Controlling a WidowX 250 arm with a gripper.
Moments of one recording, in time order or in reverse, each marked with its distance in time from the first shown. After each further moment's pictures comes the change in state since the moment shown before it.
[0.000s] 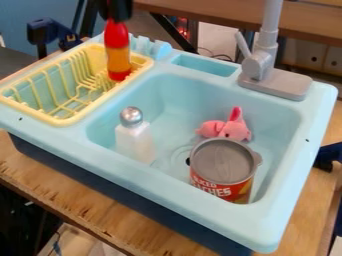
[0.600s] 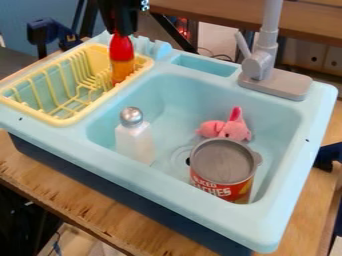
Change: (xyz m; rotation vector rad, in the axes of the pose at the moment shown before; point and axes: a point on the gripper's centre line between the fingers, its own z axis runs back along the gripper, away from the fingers) arm 0.001 -0.004 -0.016 -0.036 -0.007 0.003
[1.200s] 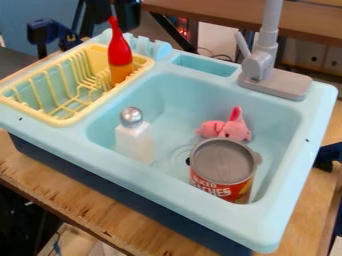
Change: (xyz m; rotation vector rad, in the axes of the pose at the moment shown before) arm -0.014 -0.006 0.017 0.024 -0.010 0.009
